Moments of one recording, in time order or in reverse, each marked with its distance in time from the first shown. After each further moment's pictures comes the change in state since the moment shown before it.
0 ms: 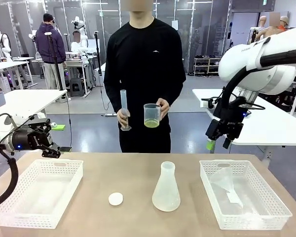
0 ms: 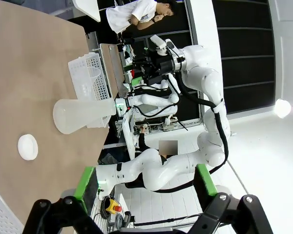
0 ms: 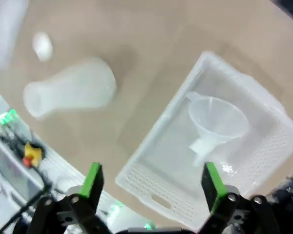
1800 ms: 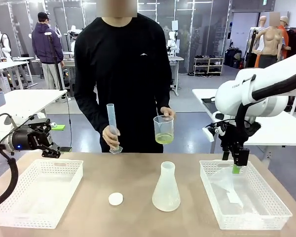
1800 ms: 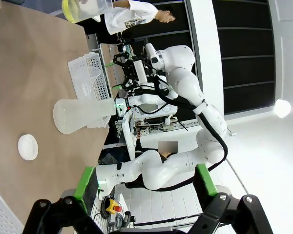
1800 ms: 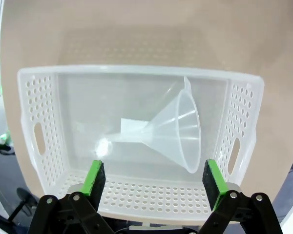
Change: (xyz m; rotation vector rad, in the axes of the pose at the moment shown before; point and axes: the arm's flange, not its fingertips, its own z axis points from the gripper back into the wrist) left arm 0.000 0.000 0.000 0.000 0.000 0.000; right arm -0.010 -0.048 -0.065 -0.093 0.189 1.041
